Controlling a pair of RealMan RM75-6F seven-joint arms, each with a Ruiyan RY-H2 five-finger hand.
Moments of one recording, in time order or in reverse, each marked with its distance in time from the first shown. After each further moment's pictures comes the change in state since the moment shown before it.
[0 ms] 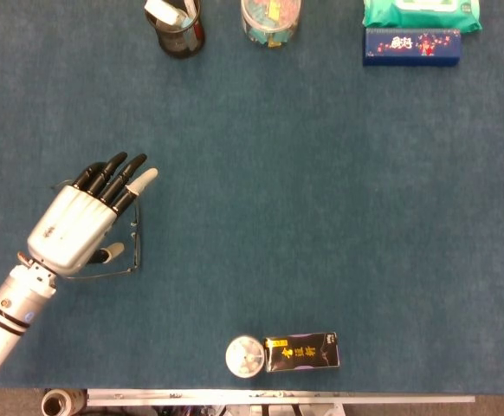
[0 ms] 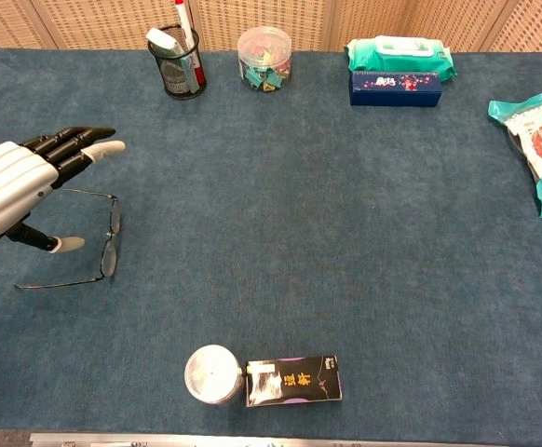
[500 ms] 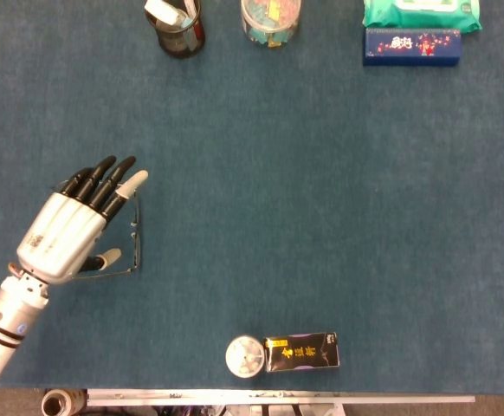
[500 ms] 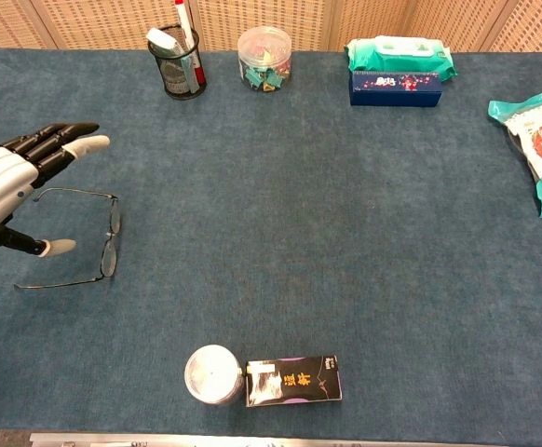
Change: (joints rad) left arm 0.051 0.028 -0.001 -0.070 0.011 0.044 -0.008; right arm -0.008 0.001 -0.005 0.003 -0.016 0.022 0.002
